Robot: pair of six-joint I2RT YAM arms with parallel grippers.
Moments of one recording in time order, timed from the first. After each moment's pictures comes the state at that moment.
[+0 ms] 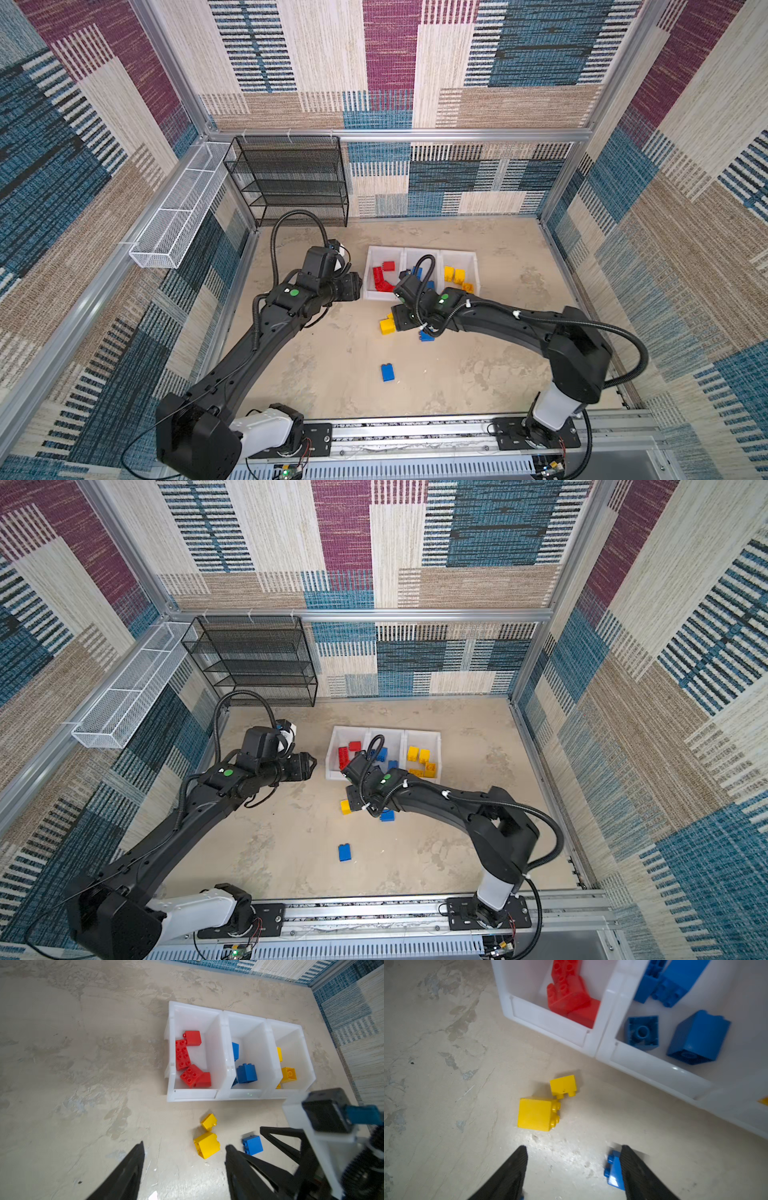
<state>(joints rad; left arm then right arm) -0.41 1.18 1.03 -0.62 0.03 -0.38 0.92 1.76 1.27 -0.56 0.18 0.55</state>
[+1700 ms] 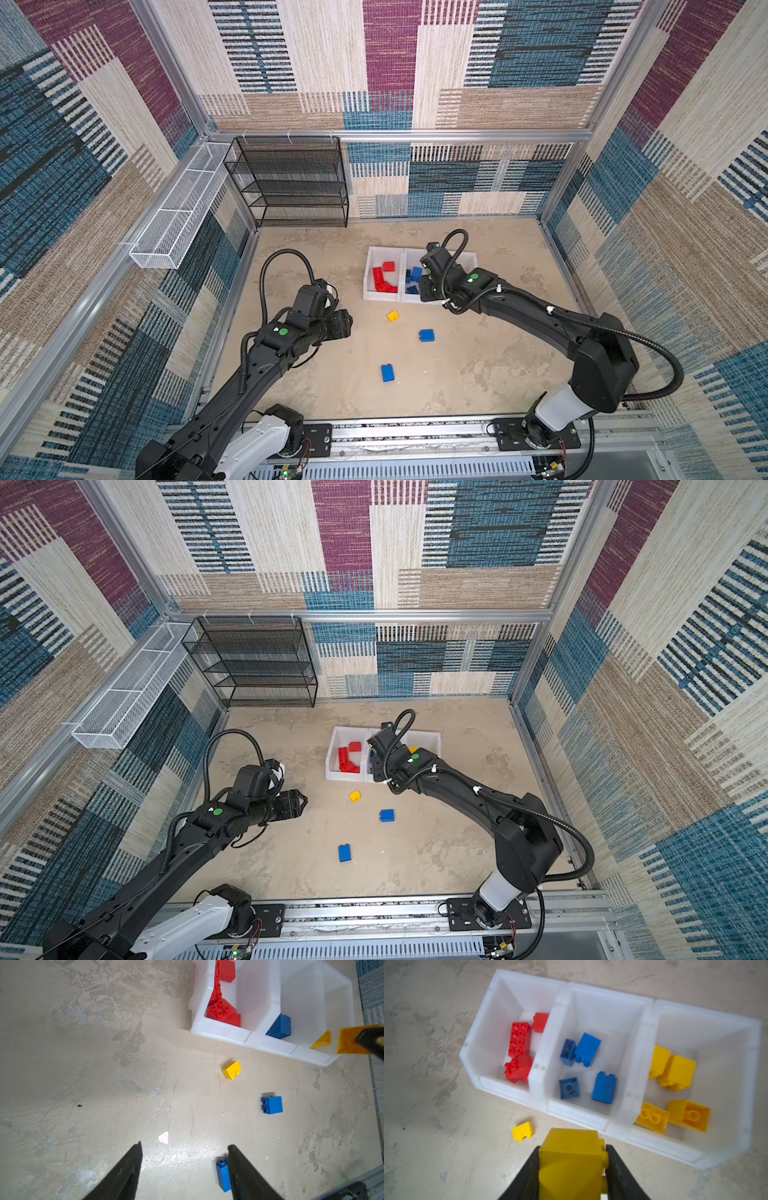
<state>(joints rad) -0.40 0.97 0.75 -0.67 0.07 -0.50 0.67 1.58 1.26 -0.58 0.25 0.45</state>
